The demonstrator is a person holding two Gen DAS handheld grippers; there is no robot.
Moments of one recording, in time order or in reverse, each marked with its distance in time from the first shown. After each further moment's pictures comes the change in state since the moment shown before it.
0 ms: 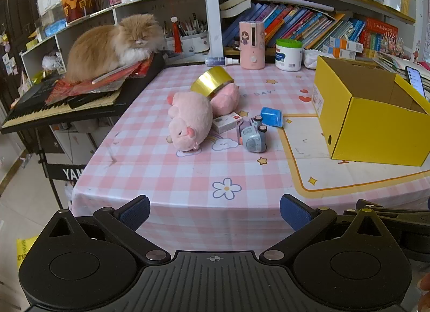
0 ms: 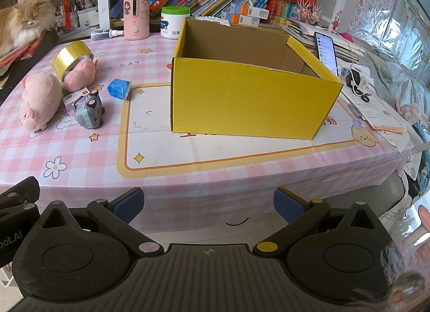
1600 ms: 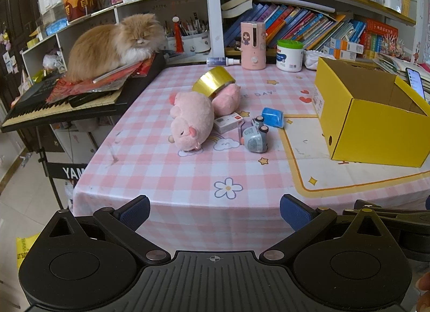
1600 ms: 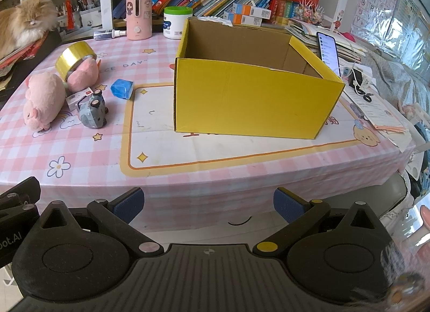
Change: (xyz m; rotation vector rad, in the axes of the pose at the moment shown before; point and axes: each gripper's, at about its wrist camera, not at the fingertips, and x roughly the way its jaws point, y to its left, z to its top) left arm -0.006 0.001 0.000 -0.010 0.003 -0.003; right arm -0.002 -0.002 -0.002 0.001 0.001 0.005
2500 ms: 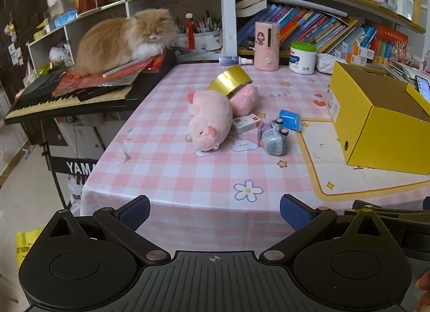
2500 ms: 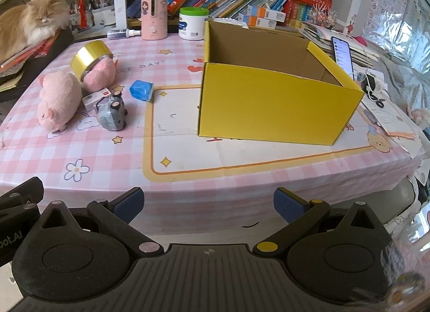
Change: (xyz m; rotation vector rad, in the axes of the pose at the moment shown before) left arm 0.012 0.032 0.003 -0.038 0.005 0.015; right arm 0.002 0.027 0.008 -0.018 -0.002 0.048
